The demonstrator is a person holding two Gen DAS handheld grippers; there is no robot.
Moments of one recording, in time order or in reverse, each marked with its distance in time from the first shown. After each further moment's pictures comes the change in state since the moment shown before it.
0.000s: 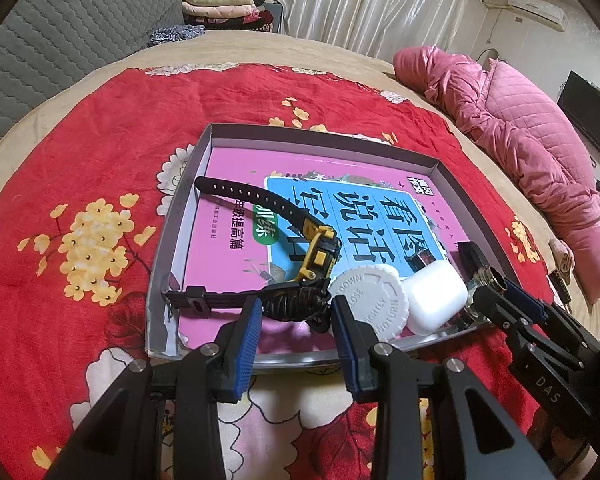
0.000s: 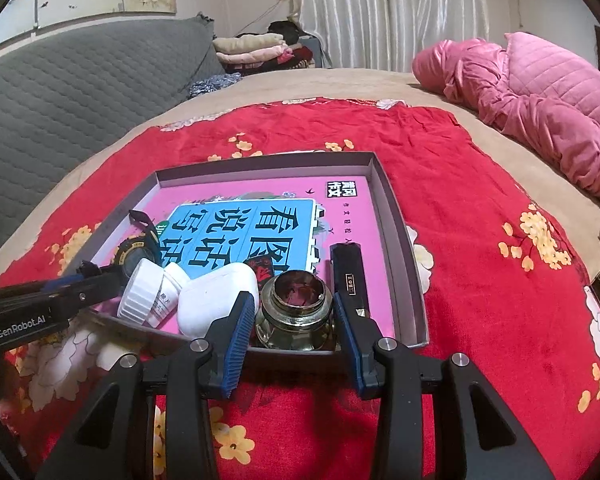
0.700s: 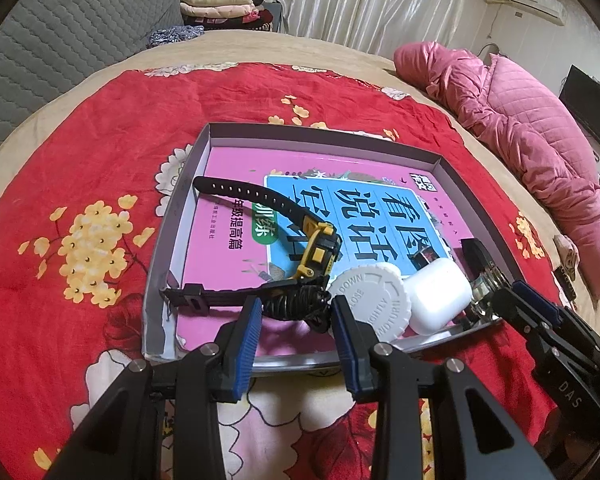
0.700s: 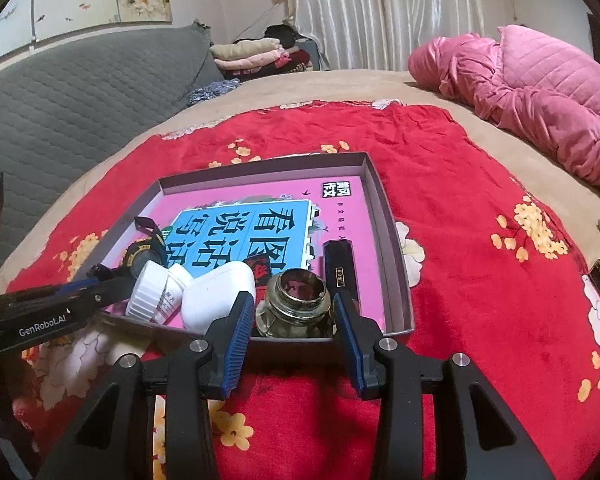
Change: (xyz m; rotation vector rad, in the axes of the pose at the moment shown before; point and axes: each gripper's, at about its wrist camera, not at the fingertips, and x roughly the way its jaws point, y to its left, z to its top) left arm 0.004 -0.004 -0.002 0.013 0.005 0.017; right arm -0.012 -0.007 -0.004 0.042 -0.012 0.024
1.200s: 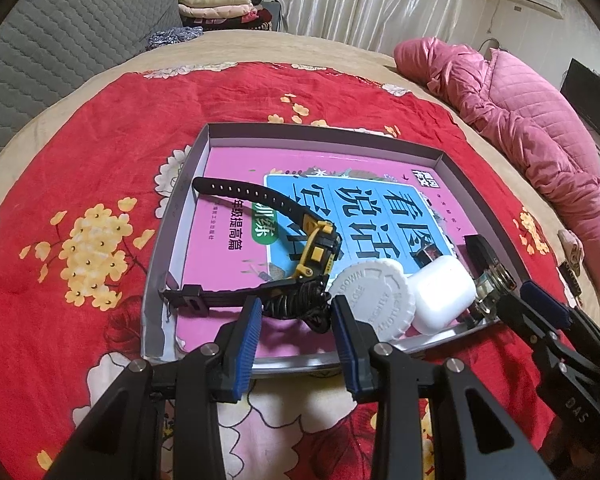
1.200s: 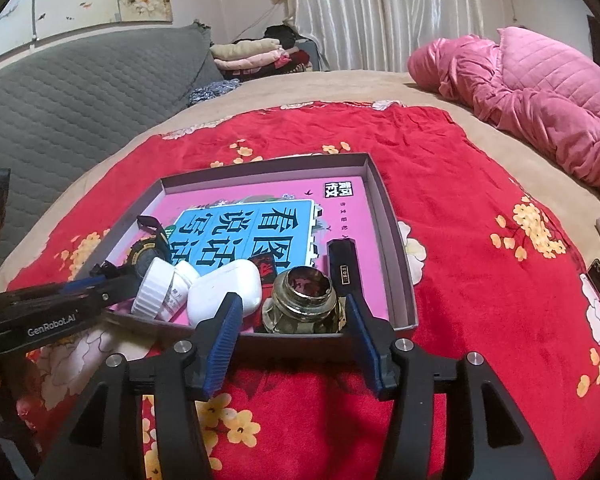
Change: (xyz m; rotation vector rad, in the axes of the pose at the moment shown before) left arm 0.001 -0.003 0.001 0.016 0.007 0.021; right arm -0.003 0.005 -0.001 -0.009 -0.002 -0.009
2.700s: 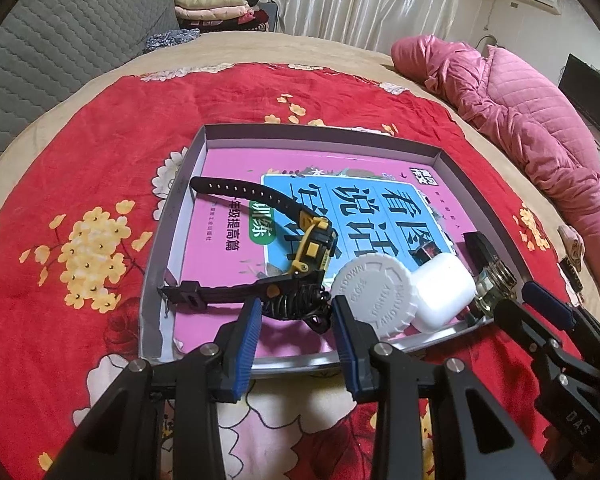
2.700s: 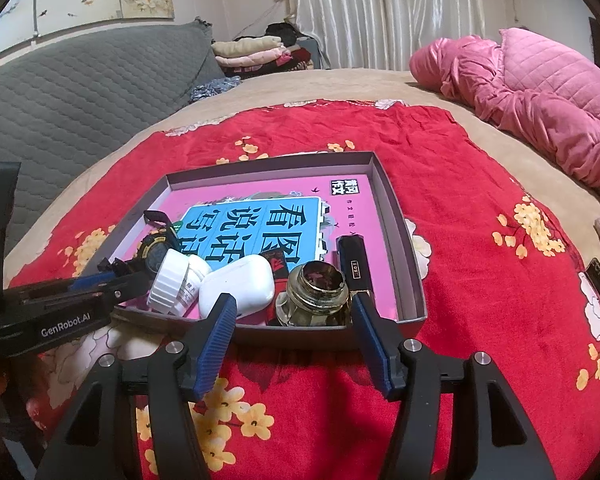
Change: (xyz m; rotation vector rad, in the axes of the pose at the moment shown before) left arm -0.001 -0.002 0.002 0.013 0.003 -0.001; right arm -0.003 0.007 0.000 -0.001 0.012 -0.003
